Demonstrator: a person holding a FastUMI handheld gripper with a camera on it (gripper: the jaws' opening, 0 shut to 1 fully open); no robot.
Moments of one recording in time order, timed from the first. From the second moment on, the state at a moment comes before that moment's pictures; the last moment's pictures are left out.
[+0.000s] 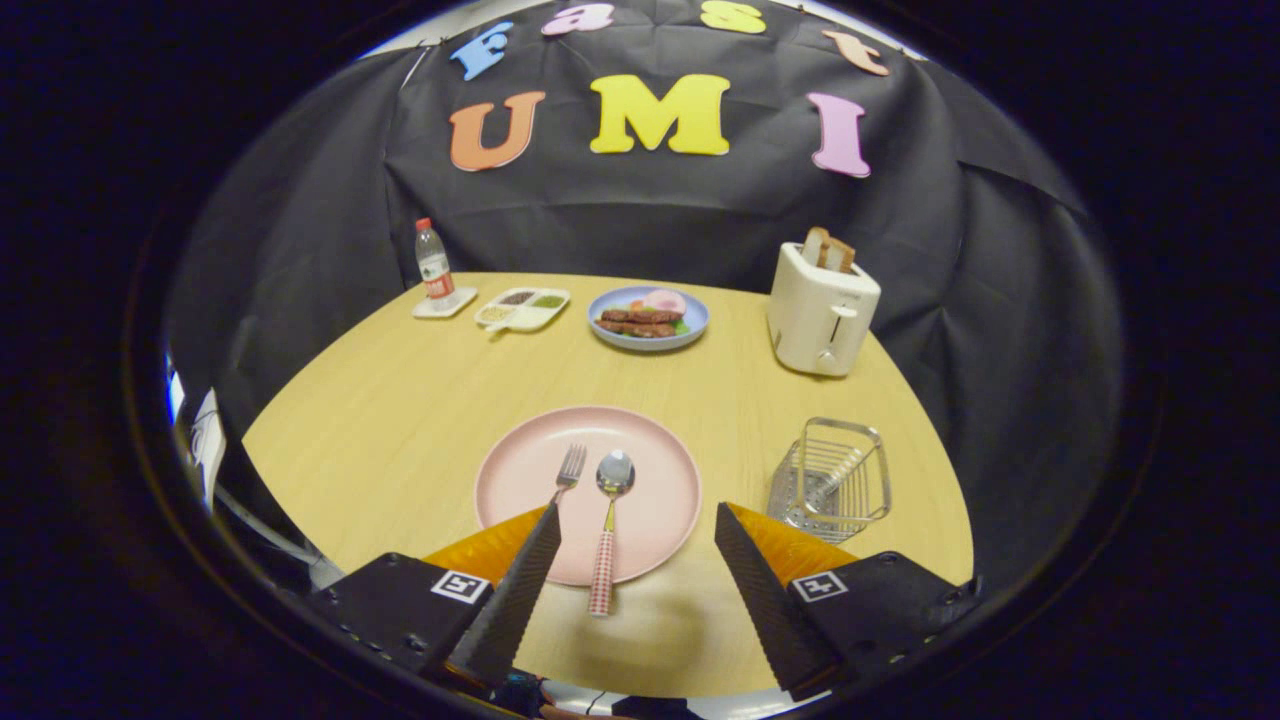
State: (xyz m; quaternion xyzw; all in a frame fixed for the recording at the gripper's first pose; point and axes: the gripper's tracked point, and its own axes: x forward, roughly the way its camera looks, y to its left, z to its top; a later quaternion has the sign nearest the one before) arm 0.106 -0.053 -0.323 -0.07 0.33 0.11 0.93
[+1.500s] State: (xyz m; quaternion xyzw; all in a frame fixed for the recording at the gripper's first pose) arm 0.119 -0.051 -0.368 -0.11 0.43 0.10 0.89
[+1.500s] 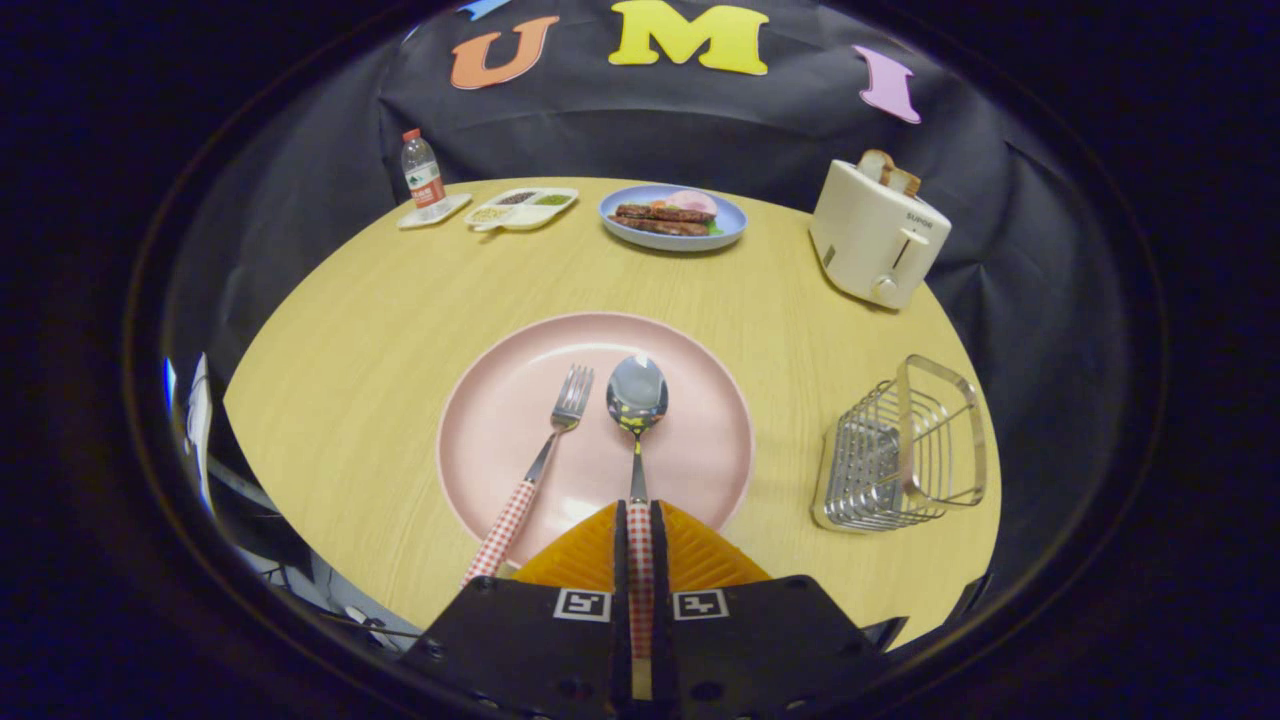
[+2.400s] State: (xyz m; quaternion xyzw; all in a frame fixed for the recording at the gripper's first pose) arm 0.094 -0.177 -0.196 -0.08 0.40 0.02 0.91
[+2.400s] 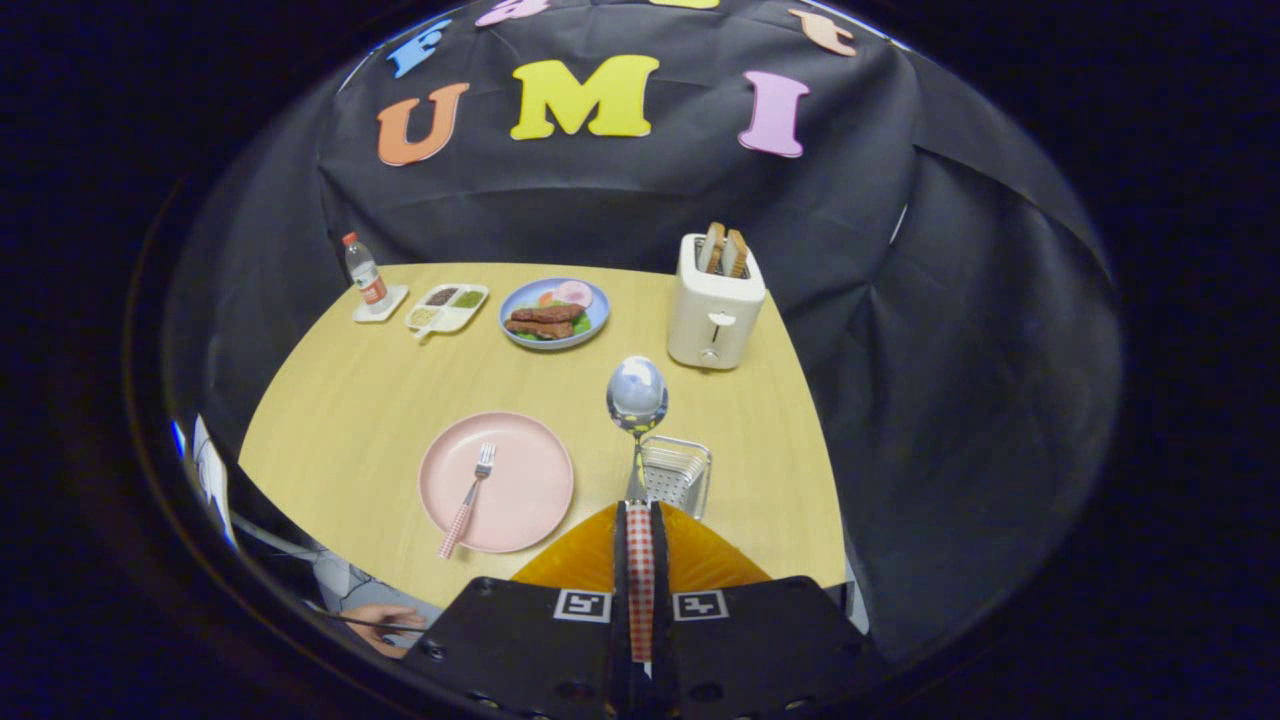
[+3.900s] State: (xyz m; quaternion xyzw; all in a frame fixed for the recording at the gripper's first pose) arm 0.138 -0.195 -0.313 0.04 0.74 0.03 0.67
